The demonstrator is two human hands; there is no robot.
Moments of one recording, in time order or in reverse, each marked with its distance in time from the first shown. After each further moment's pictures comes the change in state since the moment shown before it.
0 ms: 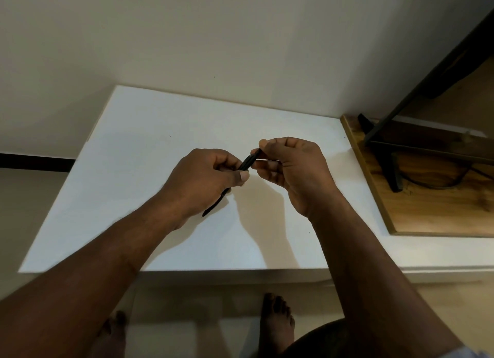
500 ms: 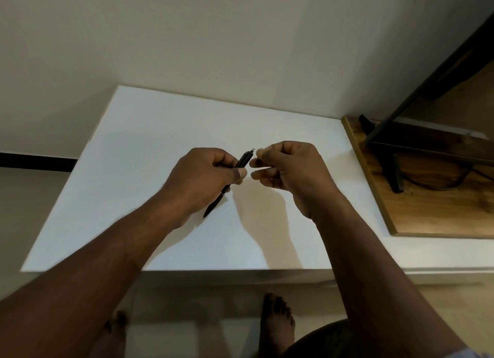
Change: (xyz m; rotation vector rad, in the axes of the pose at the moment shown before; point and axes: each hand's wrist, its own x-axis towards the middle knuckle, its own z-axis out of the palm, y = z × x) left_hand 0.002 0.002 0.000 -0.016 0.047 -0.043; right_hand 0.002 0.004 -0.003 -0.222 -0.012 -0.010
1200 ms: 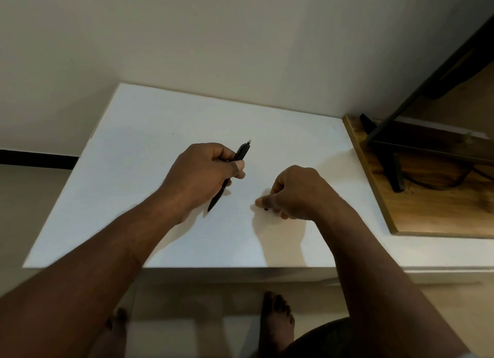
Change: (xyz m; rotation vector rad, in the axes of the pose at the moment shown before) left_hand 0.002 0.000 -0.001 -0.073 0.009 -0.029; right_hand -0.001 0.014 -0.007 -1.040 -0.108 0.161
